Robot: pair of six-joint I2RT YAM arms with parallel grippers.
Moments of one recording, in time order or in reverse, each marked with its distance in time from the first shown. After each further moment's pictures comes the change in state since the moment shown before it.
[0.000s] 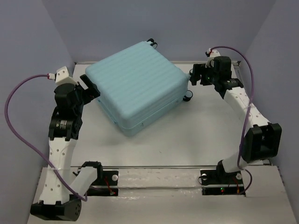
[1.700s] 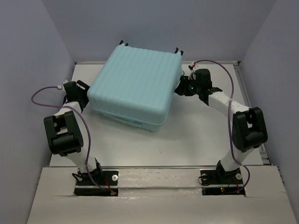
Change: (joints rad) left arm 0.323 0.847 -0.179 0.718 0.375 -0.363; right arm 0.118 0.166 -0.172 0.340 -0.183 0.276
